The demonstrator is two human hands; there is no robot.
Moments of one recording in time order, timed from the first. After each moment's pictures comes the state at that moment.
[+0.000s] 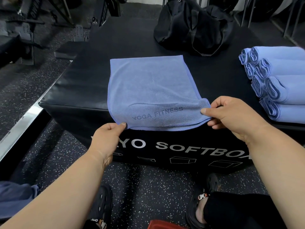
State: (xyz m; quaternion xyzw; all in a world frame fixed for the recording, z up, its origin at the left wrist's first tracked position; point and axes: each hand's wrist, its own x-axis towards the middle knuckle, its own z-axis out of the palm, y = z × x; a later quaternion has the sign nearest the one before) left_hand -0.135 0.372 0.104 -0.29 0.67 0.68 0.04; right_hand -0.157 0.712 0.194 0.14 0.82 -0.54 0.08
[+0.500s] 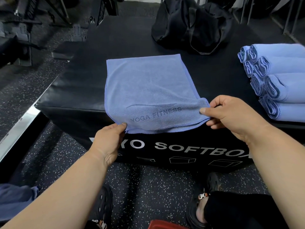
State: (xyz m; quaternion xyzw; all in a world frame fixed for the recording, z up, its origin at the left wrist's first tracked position) left_hand -0.135 0.394 0.128 -0.28 0.59 0.75 0.09; right_hand -0.158 0.716 0.193 0.14 0.82 -0.55 0.09
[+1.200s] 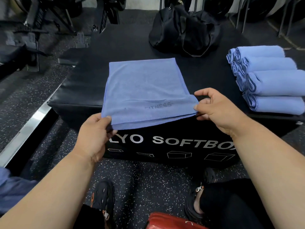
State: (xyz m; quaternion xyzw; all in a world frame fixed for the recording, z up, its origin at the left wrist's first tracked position) left_hand -0.094 0.370 0.166 -0.22 0.65 0.72 0.01; right_hand -0.134 0.714 0.201 0.07 0.79 -0.61 0.08
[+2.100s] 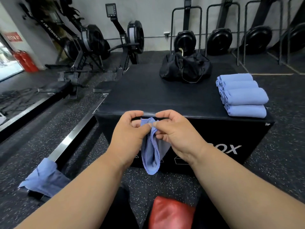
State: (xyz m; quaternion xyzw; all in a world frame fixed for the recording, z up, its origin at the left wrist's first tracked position) left_hand 0.084 0.437 0.307 -0.05 0.71 0.71 -0.04; right_hand 0.062 0.592 0.305 -0.02 0.61 -0.79 0.11
